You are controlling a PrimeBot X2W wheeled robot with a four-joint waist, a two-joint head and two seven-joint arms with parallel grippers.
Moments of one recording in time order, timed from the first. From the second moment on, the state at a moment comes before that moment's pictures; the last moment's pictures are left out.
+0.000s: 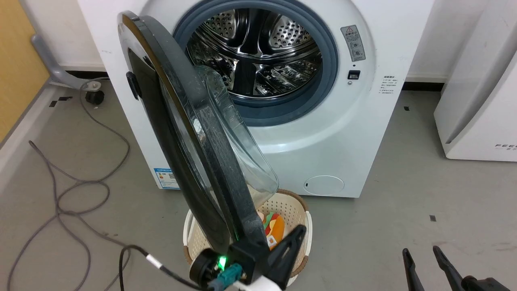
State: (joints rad) left arm -0.02 0.06 -0.57 -0.12 -0.26 -0.02 0.10; right arm 0.21 -0.05 -0.06 0.03 0.12 0.13 -0.16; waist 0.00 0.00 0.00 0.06
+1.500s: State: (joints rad) left arm 0.23 0.25 -0.43 -0.26 -0.29 0.20 0.13; right arm 0.22 -0.05 -0.07 0.03 0.13 0.13 -0.13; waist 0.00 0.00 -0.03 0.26
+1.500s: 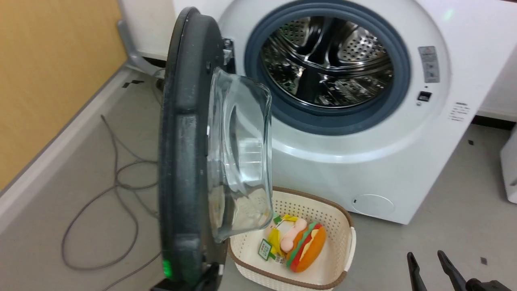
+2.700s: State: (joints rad) left arm -0.03 0.42 0.03 0.30 -0.47 0.19 -0.20; right arm 0.22 -0.05 -0.06 0.02 0.14 0.13 -0.11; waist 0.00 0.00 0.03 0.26
